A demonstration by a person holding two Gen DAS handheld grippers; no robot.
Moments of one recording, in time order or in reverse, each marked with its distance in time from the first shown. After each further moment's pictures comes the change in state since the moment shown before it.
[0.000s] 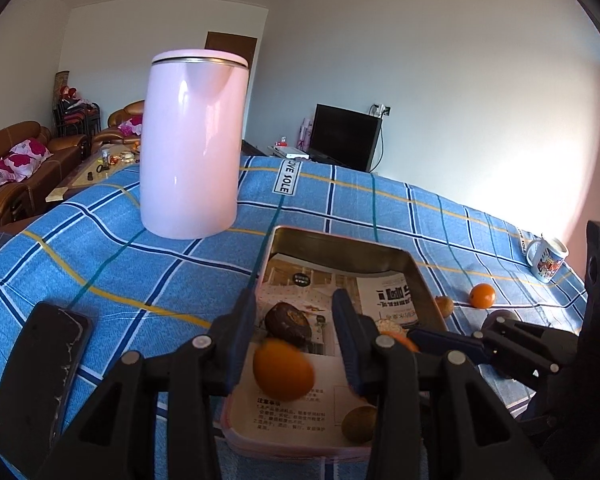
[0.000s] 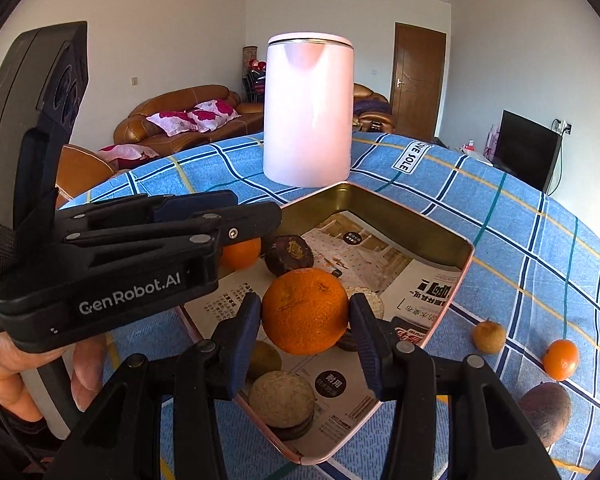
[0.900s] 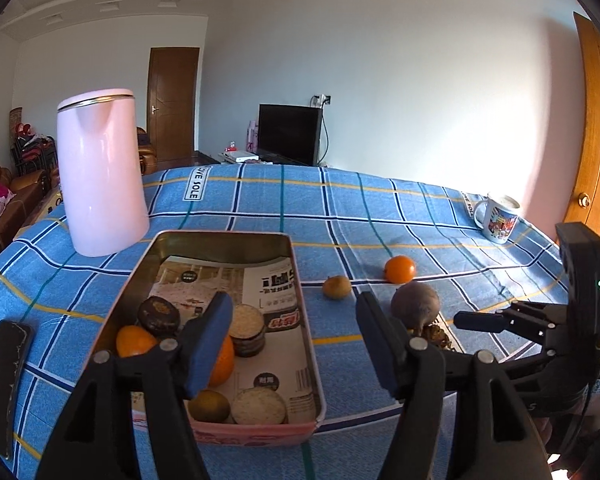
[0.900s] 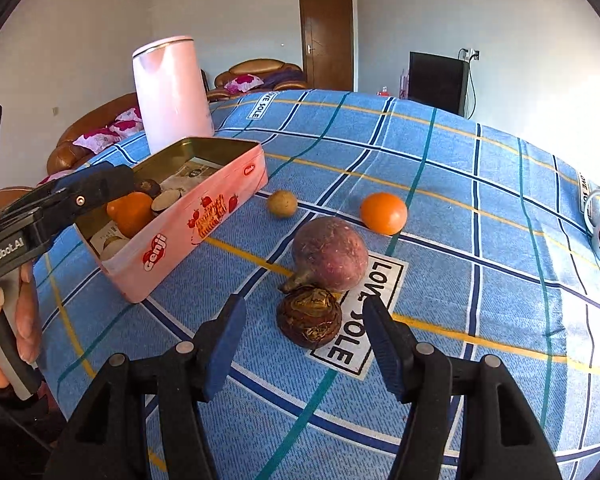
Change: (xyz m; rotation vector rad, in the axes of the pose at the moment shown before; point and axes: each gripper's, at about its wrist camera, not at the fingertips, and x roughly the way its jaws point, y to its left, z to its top) left arm -0.013 -0.100 -0.017 0.168 0.007 -0.119; right arm -0.090 -0.107 -0.082 0.245 0.118 -0.204
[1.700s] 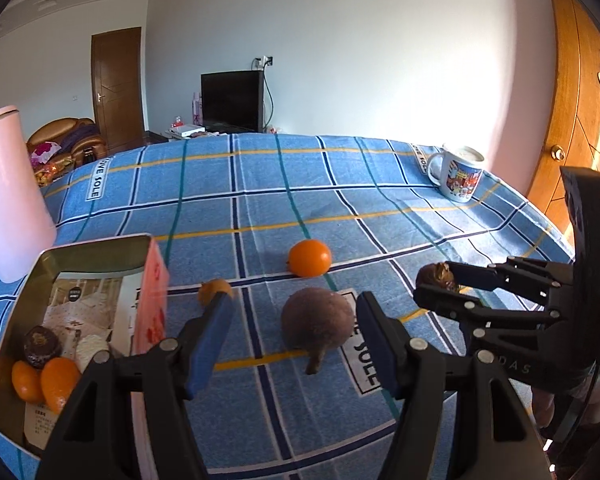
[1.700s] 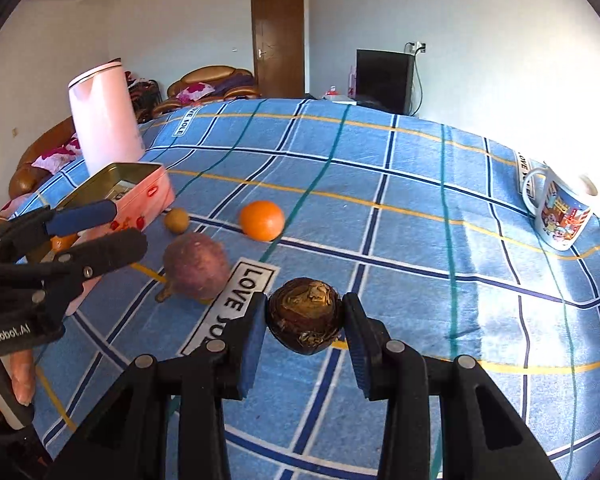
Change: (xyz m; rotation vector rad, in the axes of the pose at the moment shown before) left arm 0.065 -0.094 0.015 0.121 0.158 -0.133; right arm -0.025 -0.078 -0.001 0.104 -0.036 -0.154
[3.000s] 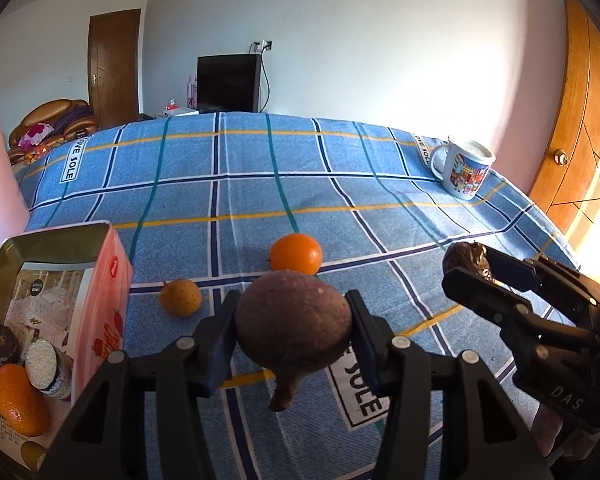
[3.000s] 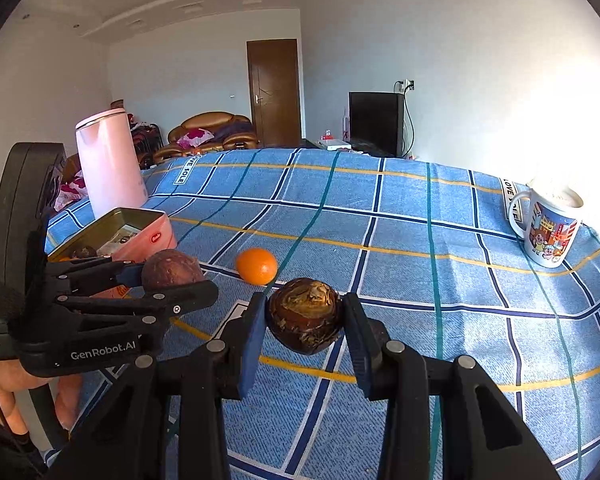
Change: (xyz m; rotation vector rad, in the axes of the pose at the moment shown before) left arm 0.029 0.000 0.002 -0.048 0.028 -0.023; right arm -0.018 -0.004 -0.003 0.026 -0.182 0.018
